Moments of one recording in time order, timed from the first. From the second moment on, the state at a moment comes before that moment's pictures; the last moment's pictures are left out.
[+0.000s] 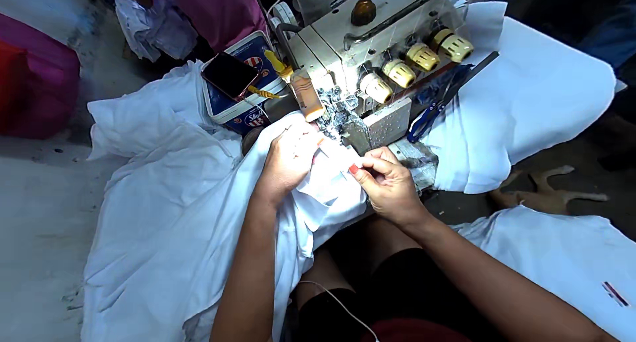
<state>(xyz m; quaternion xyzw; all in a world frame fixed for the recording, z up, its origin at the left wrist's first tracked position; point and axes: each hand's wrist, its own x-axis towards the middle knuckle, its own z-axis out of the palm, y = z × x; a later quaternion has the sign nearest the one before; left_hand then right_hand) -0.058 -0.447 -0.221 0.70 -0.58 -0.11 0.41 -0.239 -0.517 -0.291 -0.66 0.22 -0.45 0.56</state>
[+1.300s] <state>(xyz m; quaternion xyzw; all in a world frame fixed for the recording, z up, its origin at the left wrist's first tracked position) -0.090 -0.434 -0.207 0.83 -0.47 0.15 0.27 -0.227 -0.534 -0.273 -0.71 0.28 -0.40 0.51</state>
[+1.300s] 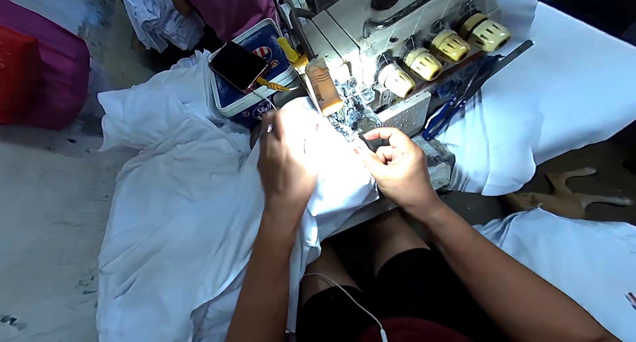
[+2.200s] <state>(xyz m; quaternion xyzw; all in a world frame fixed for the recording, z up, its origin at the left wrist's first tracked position) -0.150 -0.386 -0.206 0.59 -0.80 0.10 0.08 -0.357 -0.531 -0.234 -0.94 -0.05 -0.29 0.17</state>
